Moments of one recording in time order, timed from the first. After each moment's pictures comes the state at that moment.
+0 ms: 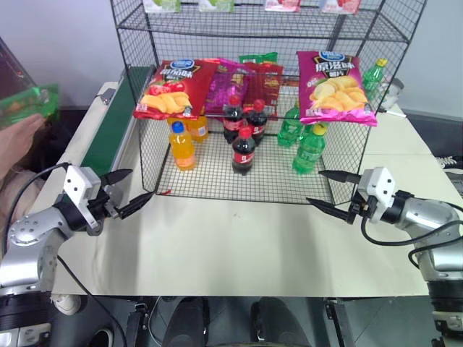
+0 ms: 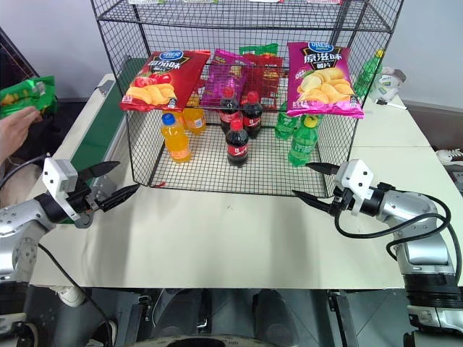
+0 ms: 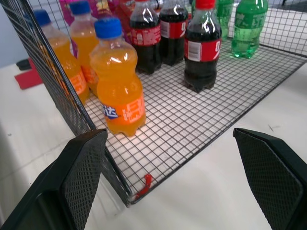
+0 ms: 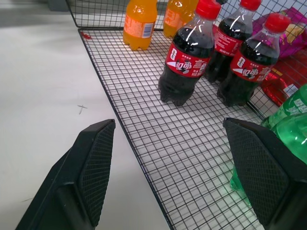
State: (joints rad) left arm -0.11 0.70 0.30 0.04 -0.46 0.14 -1.00; right arm -0.18 -0.74 -0.17 0.03 0.35 -0.05 1.09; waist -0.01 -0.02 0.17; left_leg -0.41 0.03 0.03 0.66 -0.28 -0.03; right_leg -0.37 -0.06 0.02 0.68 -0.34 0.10
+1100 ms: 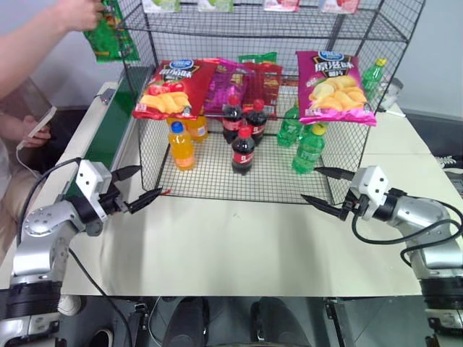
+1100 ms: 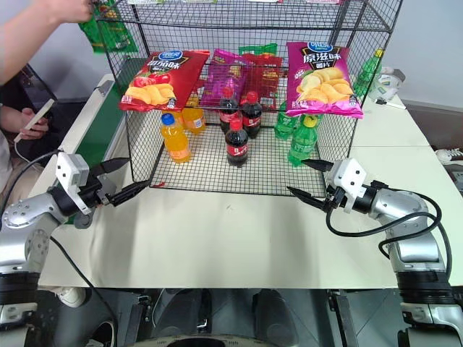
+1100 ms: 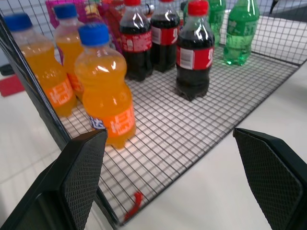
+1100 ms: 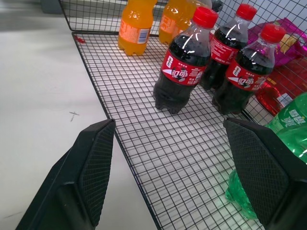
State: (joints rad) left arm -0.14 0.68 0.26 0.05 -0.46 0.15 -0.98; right arm -0.21 -0.72 -0.13 0.05 0.33 -0.07 1.04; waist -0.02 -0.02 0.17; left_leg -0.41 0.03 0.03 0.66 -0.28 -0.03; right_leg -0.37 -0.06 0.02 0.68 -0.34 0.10
